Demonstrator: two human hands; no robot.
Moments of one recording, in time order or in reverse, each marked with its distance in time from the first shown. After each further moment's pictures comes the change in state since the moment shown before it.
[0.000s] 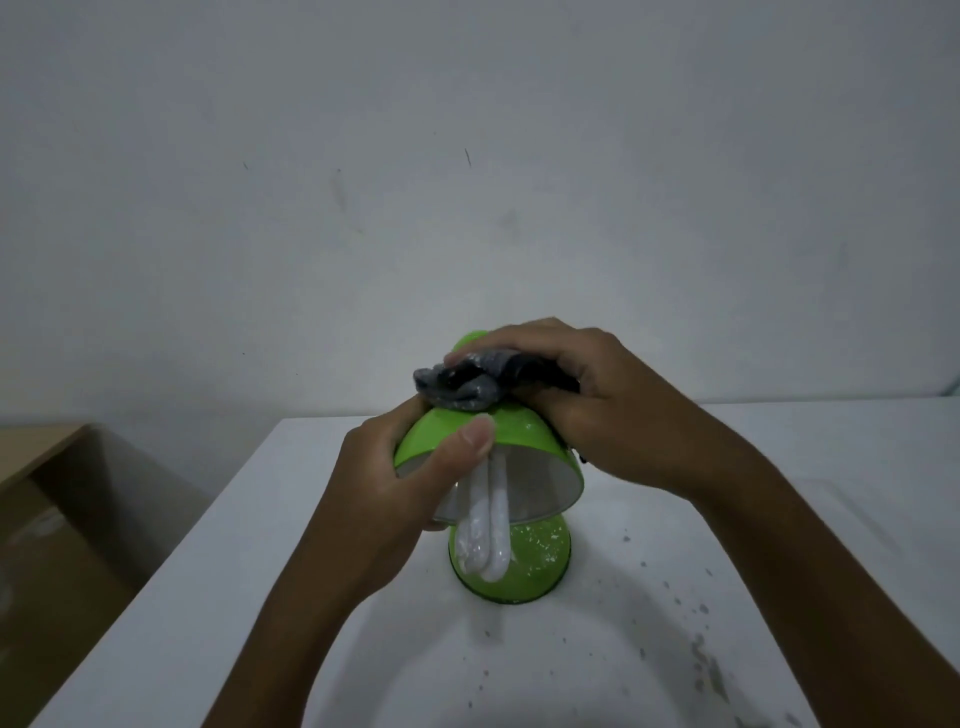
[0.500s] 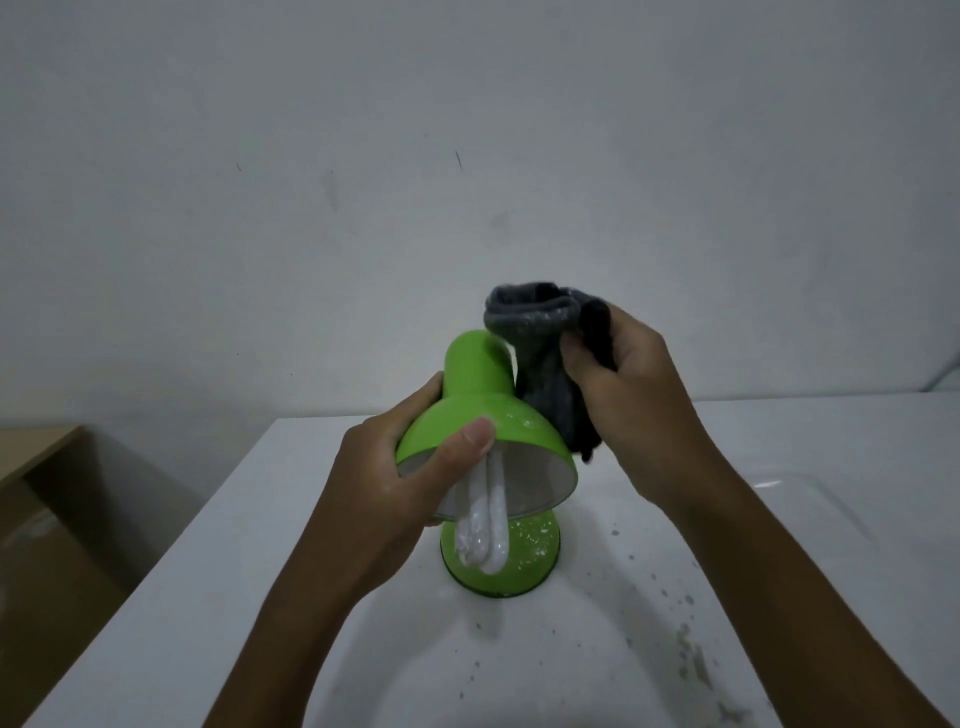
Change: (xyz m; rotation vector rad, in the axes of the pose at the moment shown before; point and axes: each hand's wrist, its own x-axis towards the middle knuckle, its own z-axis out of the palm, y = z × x) left_hand -0.004 0.006 0.007 0.044 -0.043 0.095; right_hand -0.009 0.013 0.003 0.293 0.488 0.160
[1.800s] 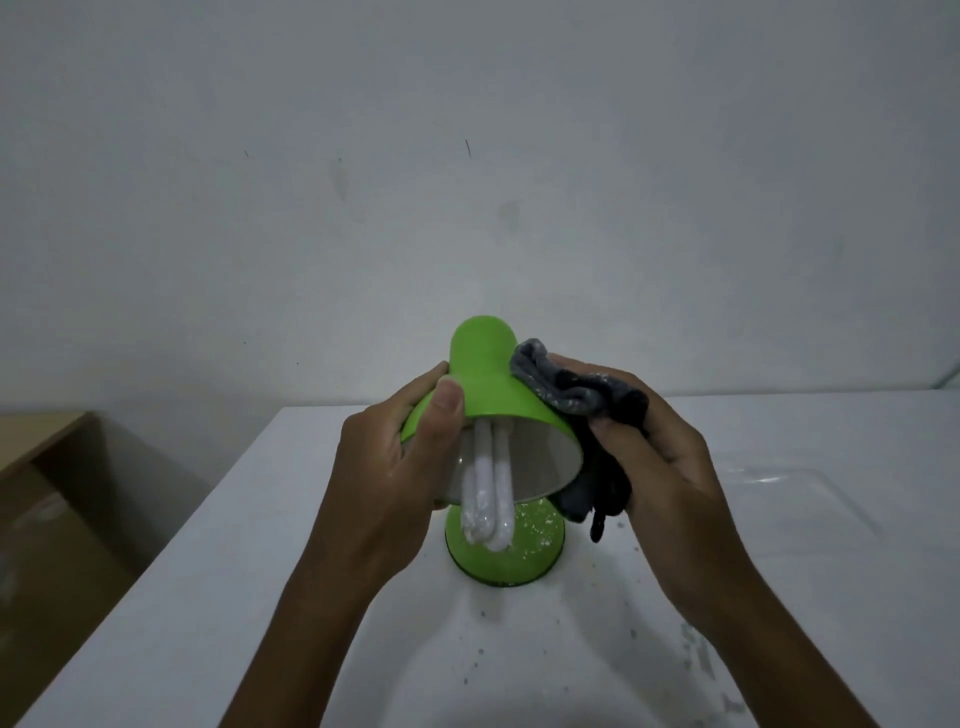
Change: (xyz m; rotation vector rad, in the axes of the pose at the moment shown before) left_hand -0.001 -0.008 0.004 0.113 0.165 0.025; right_hand -0.068 0.006 0.000 0.275 -0.091 0.008
